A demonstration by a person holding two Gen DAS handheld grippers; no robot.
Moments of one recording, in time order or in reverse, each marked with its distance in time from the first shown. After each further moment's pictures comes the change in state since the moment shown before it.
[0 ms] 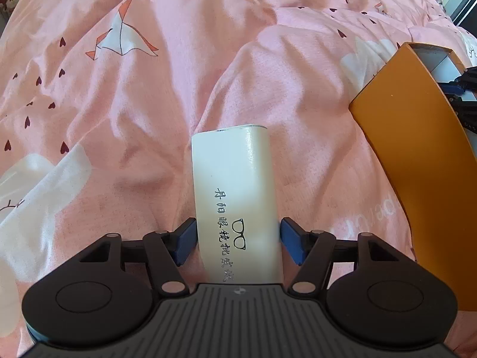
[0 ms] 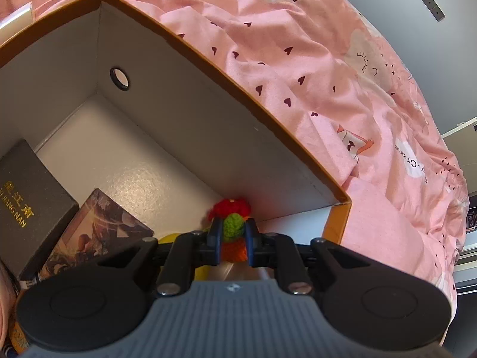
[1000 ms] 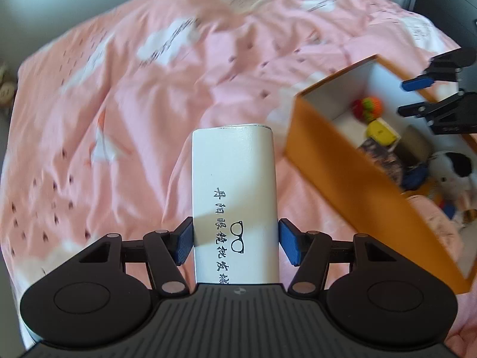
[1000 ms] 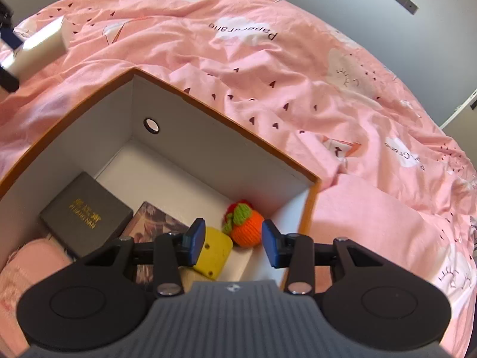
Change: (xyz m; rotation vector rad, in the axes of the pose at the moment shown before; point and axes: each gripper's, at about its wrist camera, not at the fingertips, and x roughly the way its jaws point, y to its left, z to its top) left arm -0.084 -0.091 0.009 0.287 -0.213 0.088; right arm -0.077 -0.013 -0.040 0.159 -0.174 0.076
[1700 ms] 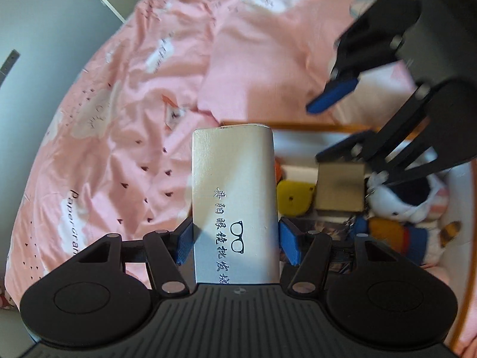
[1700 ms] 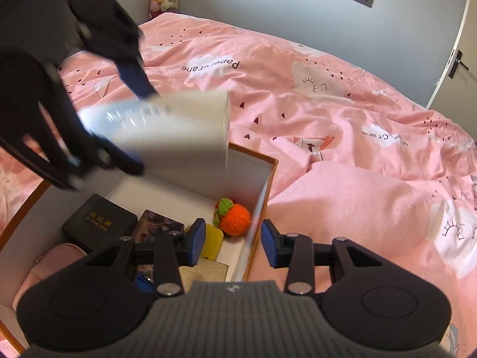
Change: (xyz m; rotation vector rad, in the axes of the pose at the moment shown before) left arm 0.063 -0.199 0.115 0.688 -0.032 0.003; right arm -0.042 -0.040 -0.050 0.207 -0.161 0.050
